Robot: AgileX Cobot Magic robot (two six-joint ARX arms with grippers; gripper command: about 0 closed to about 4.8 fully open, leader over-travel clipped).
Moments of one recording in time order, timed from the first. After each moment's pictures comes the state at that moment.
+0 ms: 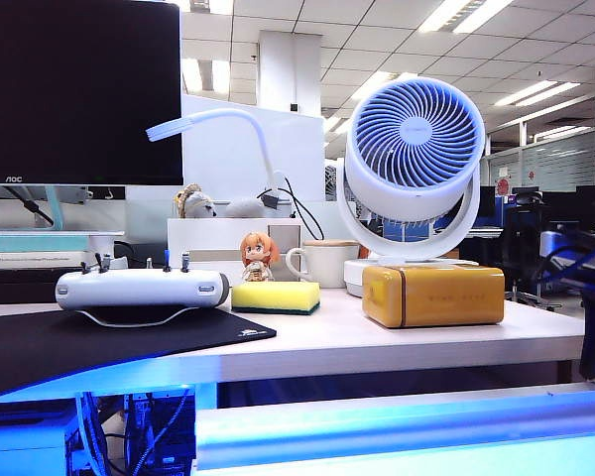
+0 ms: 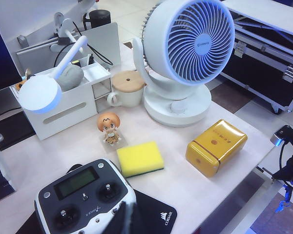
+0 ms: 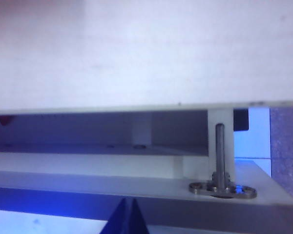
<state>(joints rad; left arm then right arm) -0.36 1.00 1.35 -0.65 0.17 0.08 -0.03 1.69 0.81 -0.22 -0.30 -0.05</state>
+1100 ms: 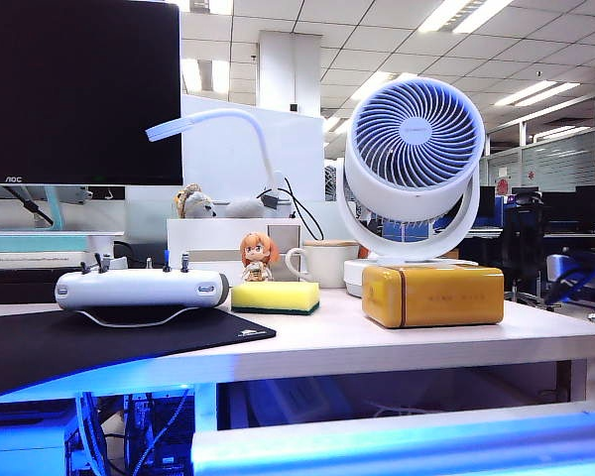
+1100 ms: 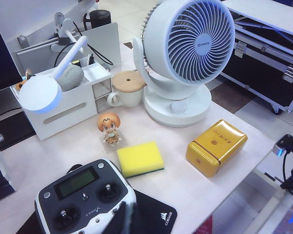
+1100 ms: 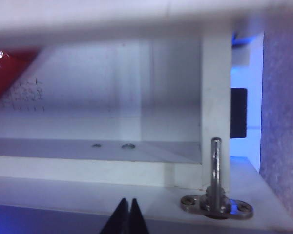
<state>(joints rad) -0.36 1.00 1.35 -0.65 0.17 0.08 -0.03 1.71 0.81 -0.33 -0.26 -0.10</state>
